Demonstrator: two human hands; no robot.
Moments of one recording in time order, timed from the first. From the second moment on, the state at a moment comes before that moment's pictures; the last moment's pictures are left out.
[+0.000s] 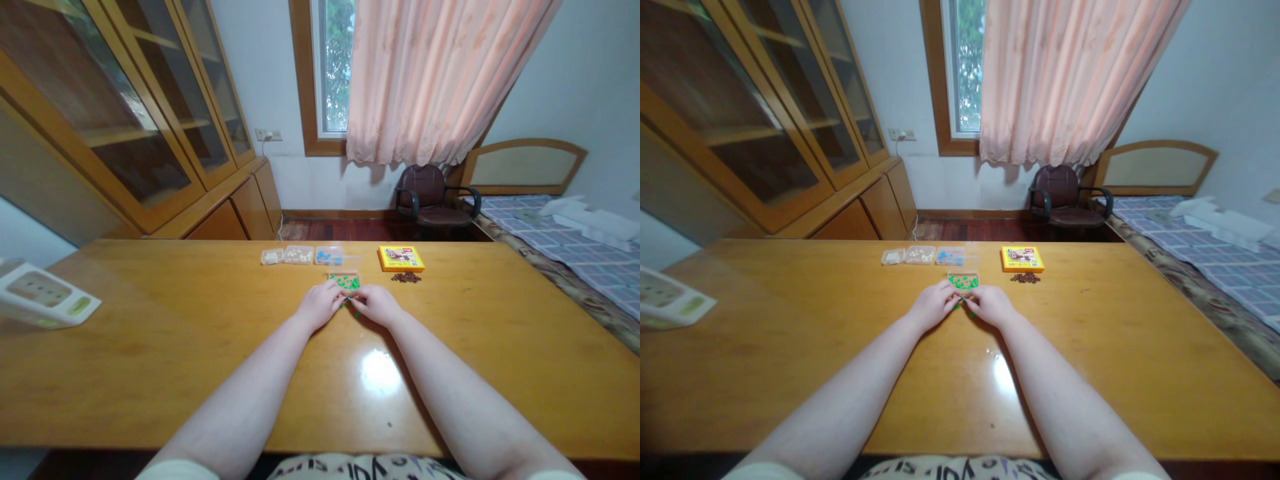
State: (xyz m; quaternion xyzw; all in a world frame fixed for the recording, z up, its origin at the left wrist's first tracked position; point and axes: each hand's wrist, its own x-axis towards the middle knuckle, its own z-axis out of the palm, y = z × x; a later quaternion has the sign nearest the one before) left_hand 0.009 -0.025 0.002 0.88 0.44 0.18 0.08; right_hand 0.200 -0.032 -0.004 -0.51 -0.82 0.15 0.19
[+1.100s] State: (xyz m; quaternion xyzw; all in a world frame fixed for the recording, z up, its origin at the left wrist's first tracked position) left_hand 0.006 -0.020 0.004 0.85 0.50 0.11 0.08; right_hand 0.218 -0.025 -0.006 -0.50 -0.80 0.30 0.16
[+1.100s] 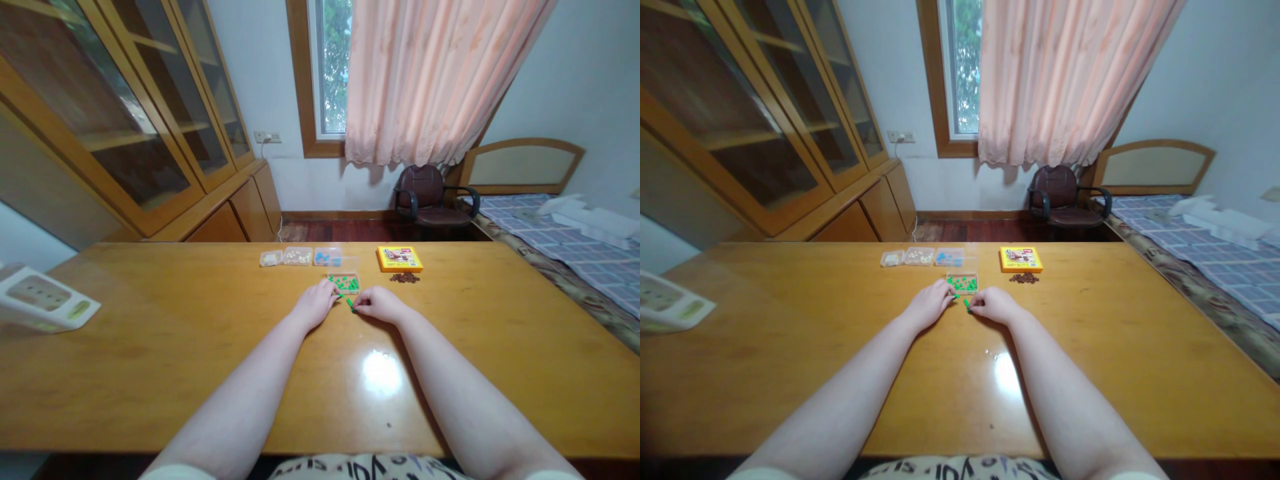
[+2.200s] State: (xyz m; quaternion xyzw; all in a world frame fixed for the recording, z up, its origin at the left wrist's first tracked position) left_hand 0.007 -0.024 -0.003 0.89 0.43 0.06 0.09; right_hand 0.198 -0.031 -0.008 -0.46 -0.85 0.18 0.18
